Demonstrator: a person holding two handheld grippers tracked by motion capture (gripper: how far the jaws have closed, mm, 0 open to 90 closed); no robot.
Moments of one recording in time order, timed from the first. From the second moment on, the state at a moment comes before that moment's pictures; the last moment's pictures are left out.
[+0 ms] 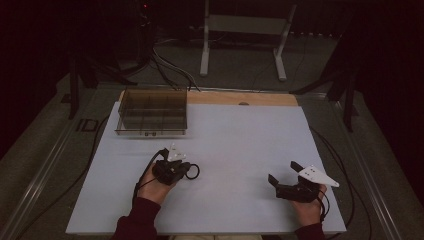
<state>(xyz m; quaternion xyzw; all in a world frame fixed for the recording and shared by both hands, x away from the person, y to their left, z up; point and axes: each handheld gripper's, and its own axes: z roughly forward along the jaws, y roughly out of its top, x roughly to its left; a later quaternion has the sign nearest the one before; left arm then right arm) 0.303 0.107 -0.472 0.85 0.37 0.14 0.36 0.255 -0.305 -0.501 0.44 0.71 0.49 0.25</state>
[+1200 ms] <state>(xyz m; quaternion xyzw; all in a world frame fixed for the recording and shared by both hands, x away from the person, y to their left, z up) 0.324 0.148 -0.408 0.81 0.39 0.21 0.39 0.254 -0.305 -0.501 0.44 0.70 0.50 0.26</state>
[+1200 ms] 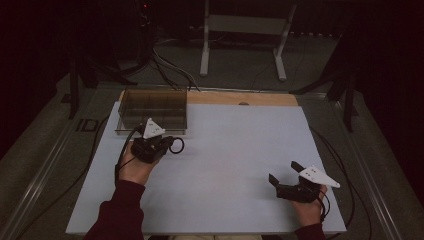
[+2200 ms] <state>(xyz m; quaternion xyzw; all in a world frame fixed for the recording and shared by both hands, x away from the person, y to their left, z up) 0.347 0.180 -0.391 0.80 0.41 0.22 0.39 0.254 -0.304 -0.502 0.44 0.71 0.49 0.25</state>
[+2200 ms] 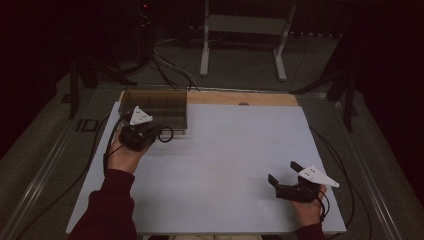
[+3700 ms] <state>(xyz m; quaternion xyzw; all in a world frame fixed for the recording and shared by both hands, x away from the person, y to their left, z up) 0.379 0.216 -0.382 0.78 0.44 0.26 0.36 0.255 -0.303 -0.502 0.44 0.71 0.49 0.25</state>
